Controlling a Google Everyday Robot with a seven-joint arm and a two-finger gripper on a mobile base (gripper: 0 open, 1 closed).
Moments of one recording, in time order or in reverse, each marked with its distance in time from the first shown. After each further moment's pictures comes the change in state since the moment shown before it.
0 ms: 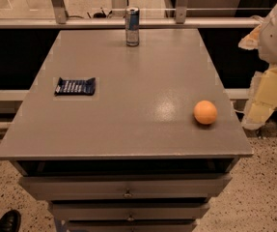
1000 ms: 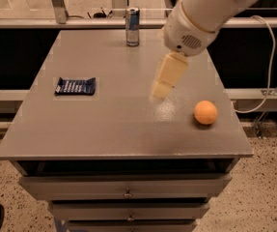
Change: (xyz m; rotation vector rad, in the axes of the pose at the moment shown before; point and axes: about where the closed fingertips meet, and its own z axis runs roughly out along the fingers) arm -0.165 -0.032 0.064 -0.047 -0.275 -0.080
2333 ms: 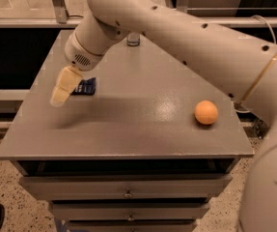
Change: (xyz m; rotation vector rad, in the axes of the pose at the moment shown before) arm -0.183 -0.007 0.174 -0.158 -0.279 -0.043
